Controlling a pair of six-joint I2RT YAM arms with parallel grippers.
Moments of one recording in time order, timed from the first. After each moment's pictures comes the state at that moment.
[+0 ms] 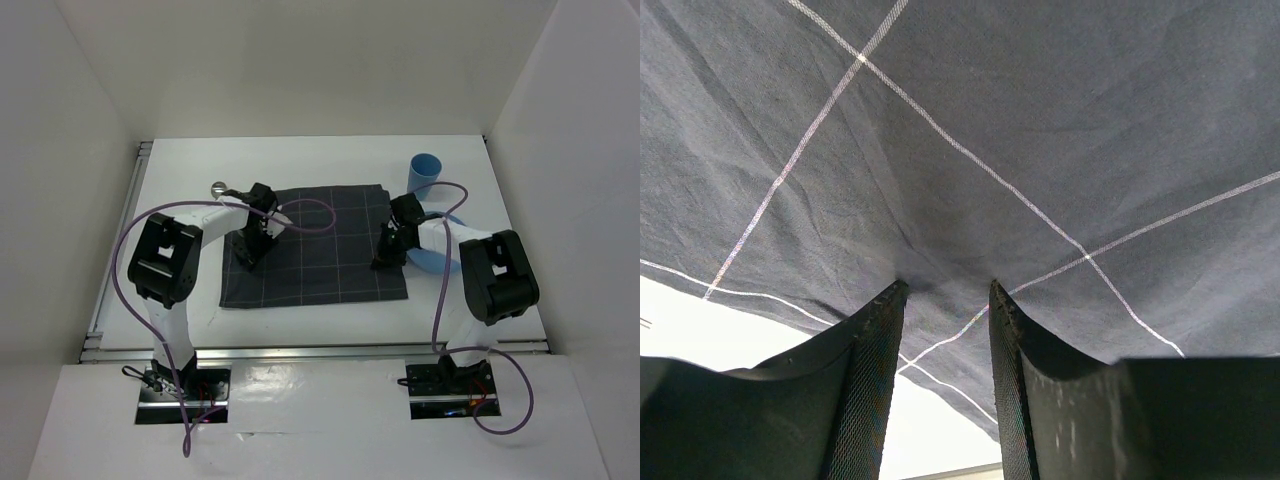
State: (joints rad) left arm -0.37 1.93 1.31 -0.84 -0.03 0.33; right arm 0.26 1.70 0.92 -0.38 -0.25 0.54
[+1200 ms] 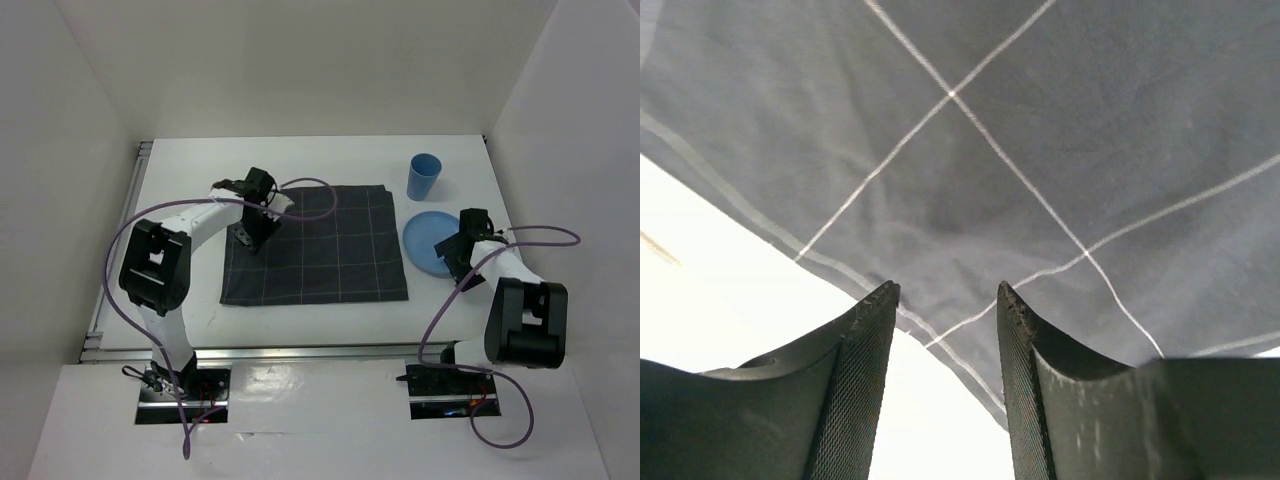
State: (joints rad) left arm -0.37 1.87 1.38 -0.83 -0.04 0.31; right arm -0.16 1.37 0.72 -0.49 0.22 0.98
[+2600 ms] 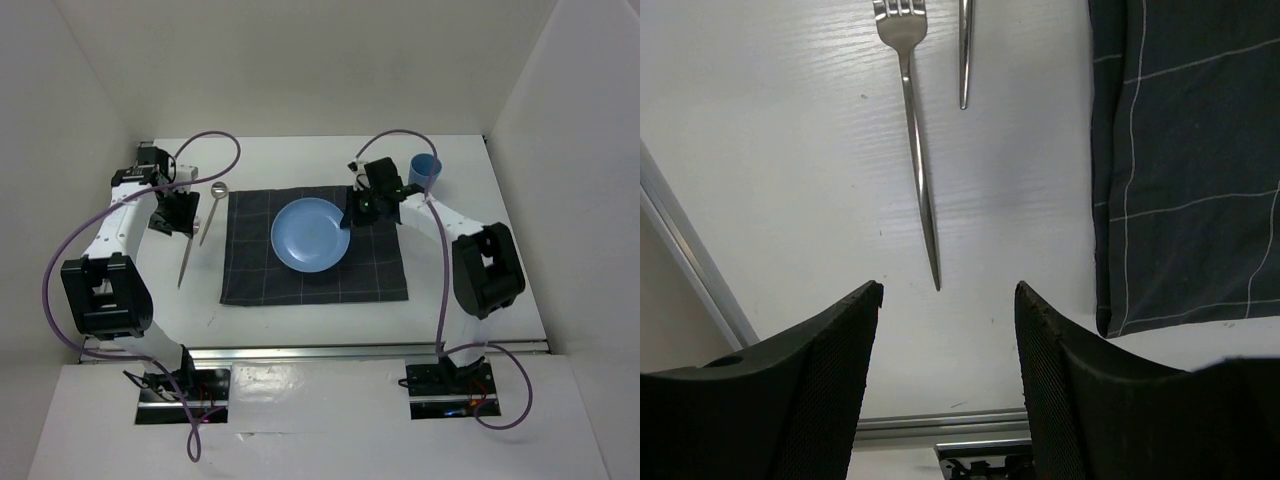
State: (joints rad) left arm 0.13 1.62 1.40 -0.99 0.05 0.24; right arm 0.40 1.75 1.29 -0.32 -0.31 0.26
